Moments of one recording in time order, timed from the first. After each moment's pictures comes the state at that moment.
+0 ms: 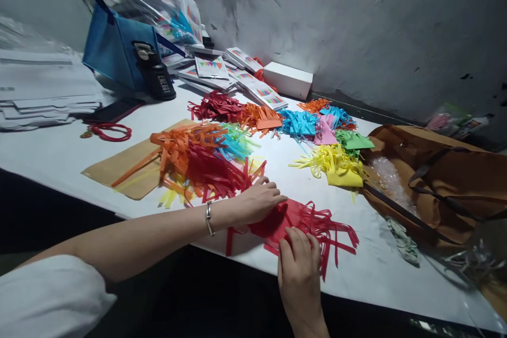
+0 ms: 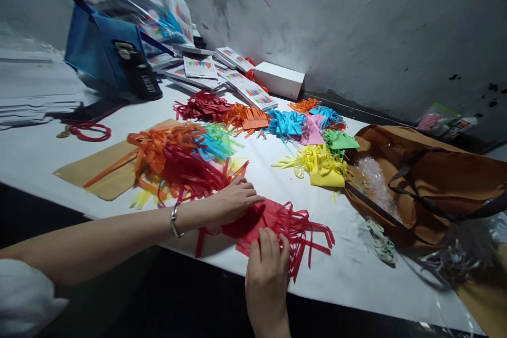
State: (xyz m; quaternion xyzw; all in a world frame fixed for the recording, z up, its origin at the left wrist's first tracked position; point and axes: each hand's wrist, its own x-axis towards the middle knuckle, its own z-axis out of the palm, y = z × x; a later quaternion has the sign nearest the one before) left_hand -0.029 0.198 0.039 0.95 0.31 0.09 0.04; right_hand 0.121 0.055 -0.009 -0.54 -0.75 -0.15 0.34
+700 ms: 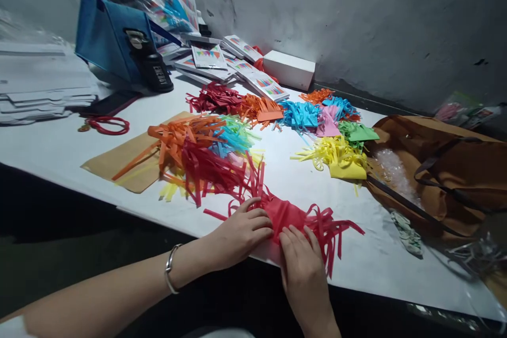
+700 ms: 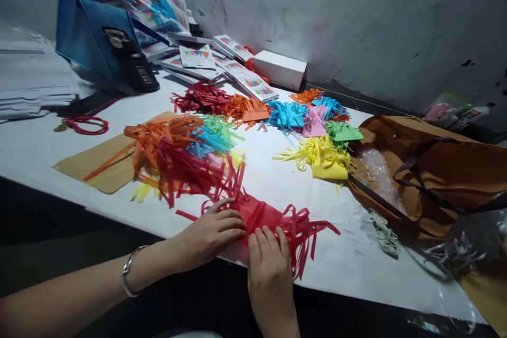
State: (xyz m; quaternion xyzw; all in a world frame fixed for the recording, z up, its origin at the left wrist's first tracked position) left_hand -0.061 0.120 0.018 0.94 0.24 0.22 0.08; right_hand 0.134 0.045 0.003 -0.49 -0.80 -0.10 0.33
